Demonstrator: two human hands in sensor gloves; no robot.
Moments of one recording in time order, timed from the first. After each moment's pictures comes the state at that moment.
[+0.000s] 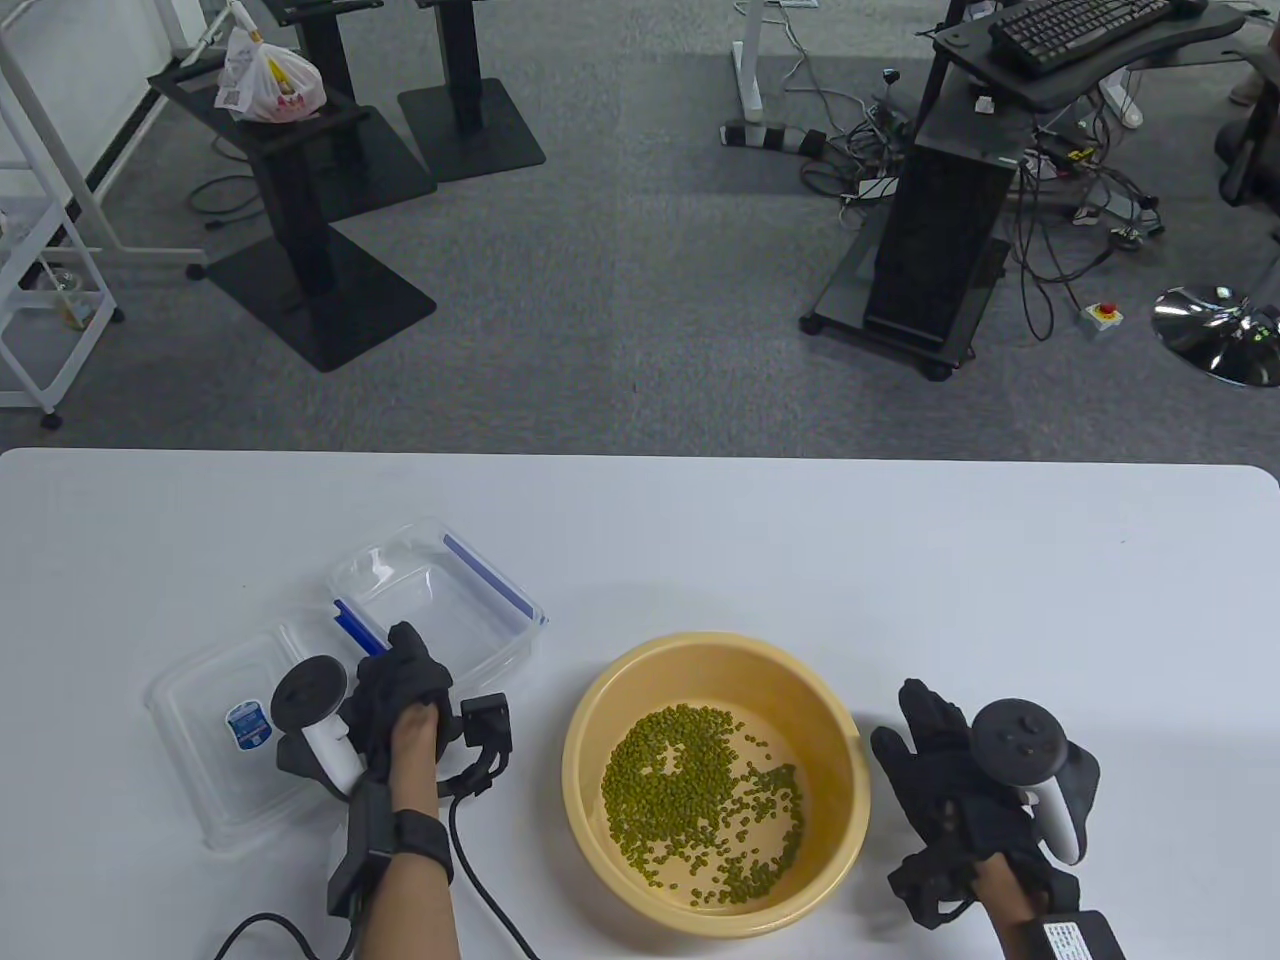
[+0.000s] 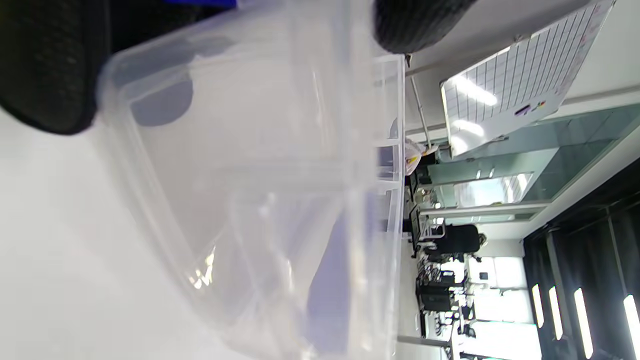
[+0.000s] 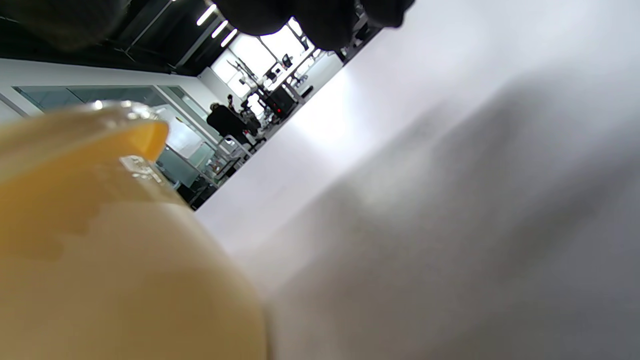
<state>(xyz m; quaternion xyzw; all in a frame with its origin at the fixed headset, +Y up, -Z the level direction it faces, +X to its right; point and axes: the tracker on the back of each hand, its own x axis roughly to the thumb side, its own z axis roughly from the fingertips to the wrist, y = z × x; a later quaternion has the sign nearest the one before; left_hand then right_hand) -0.259 -0.774 -0.359 -0.01 0.35 0.62 0.70 0.279 -0.740 -0.305 -0.06 0.06 0.92 0.39</state>
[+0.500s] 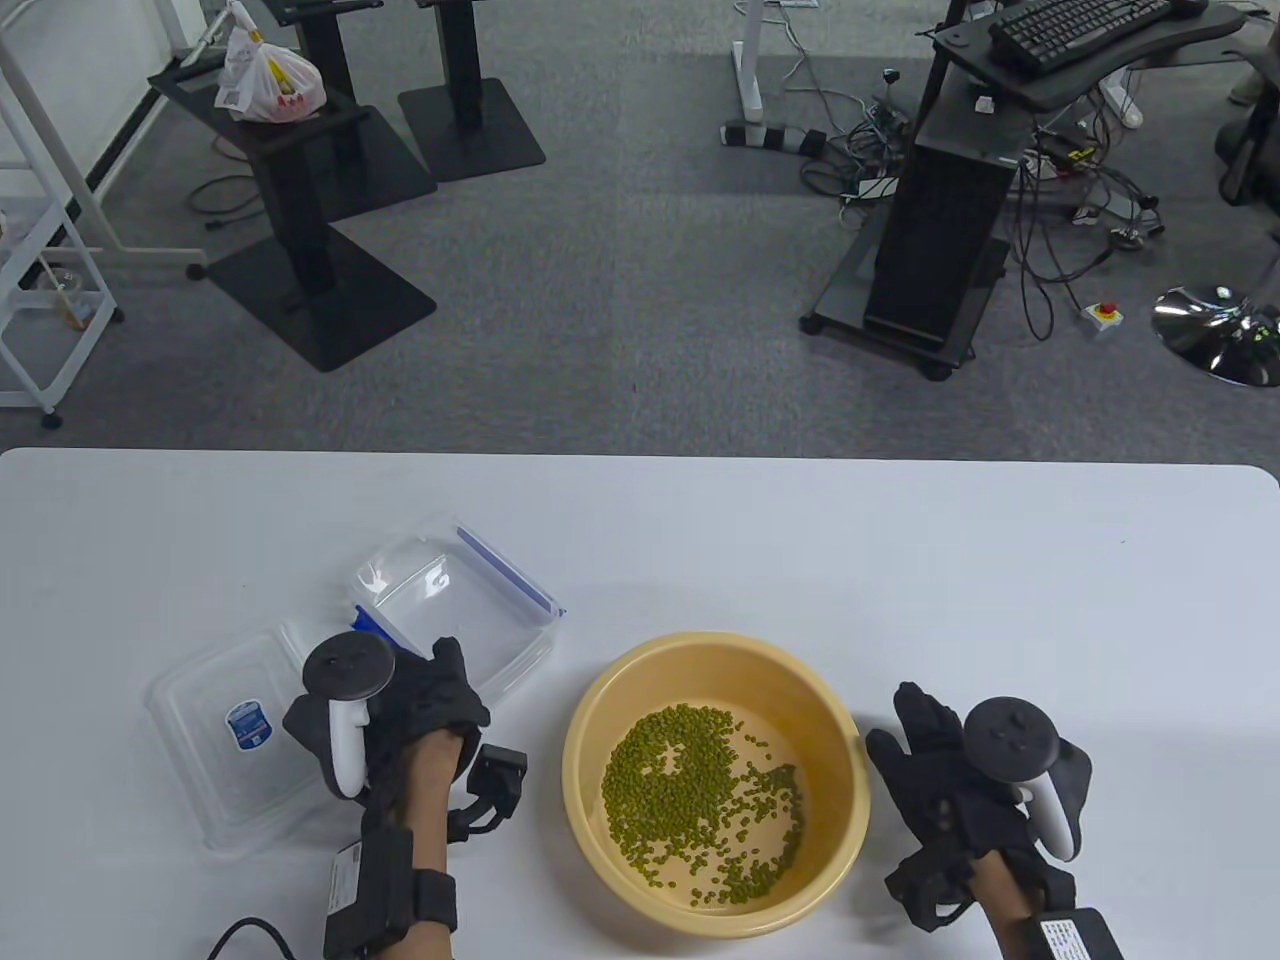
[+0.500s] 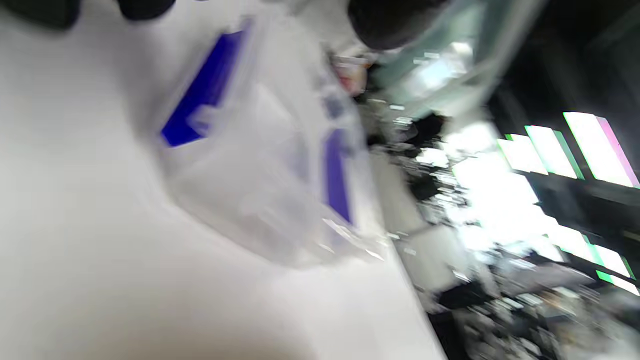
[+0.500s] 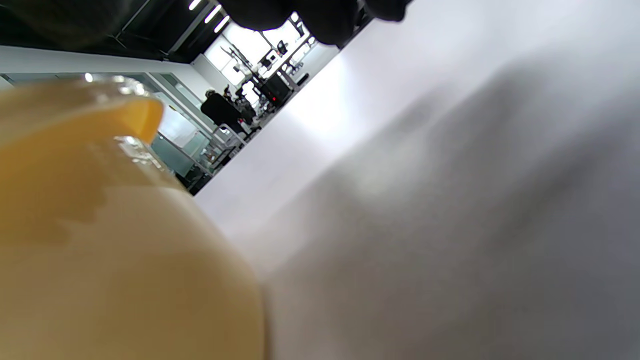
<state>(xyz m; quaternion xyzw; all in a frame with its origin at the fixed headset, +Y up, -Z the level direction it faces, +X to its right) -0.222 -0.712 -0.331 -0.04 0.18 0.49 0.85 0.277 -0.744 -0.306 -0.06 0.08 0.92 0.39</state>
